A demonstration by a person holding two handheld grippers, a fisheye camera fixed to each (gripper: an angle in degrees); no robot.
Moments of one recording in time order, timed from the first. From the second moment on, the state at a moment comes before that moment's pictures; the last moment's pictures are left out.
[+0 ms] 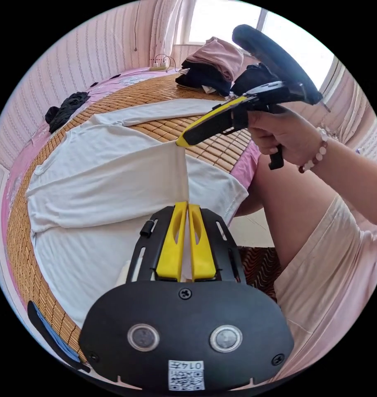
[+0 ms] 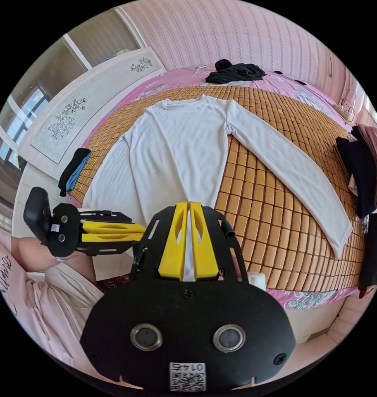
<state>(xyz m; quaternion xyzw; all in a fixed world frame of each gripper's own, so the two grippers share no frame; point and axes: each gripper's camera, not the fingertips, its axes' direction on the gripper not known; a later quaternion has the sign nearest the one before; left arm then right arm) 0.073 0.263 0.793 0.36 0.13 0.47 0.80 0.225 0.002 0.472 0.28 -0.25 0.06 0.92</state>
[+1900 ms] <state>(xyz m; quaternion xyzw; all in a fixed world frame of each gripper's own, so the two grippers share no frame) -0.155 0.164 0.728 0.37 0.31 0.33 0.81 0.322 0.146 0.246 0.60 -0.43 -0.13 0.66</state>
